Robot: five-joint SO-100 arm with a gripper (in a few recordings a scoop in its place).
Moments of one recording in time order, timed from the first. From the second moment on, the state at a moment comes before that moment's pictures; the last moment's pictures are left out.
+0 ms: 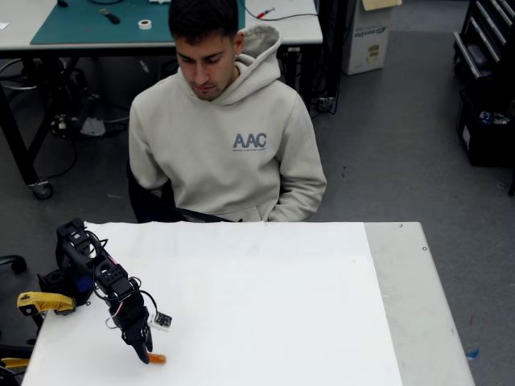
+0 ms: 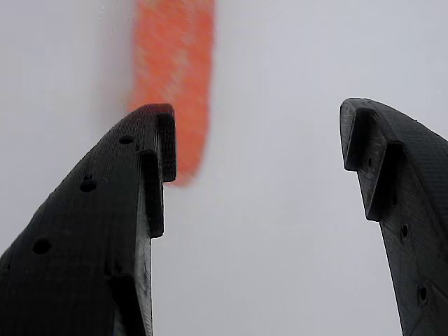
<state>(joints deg) 82.5 78.4 86.7 59.0 -35.6</state>
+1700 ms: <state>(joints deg) 84.7 72.4 89.7 48.7 -35.8</state>
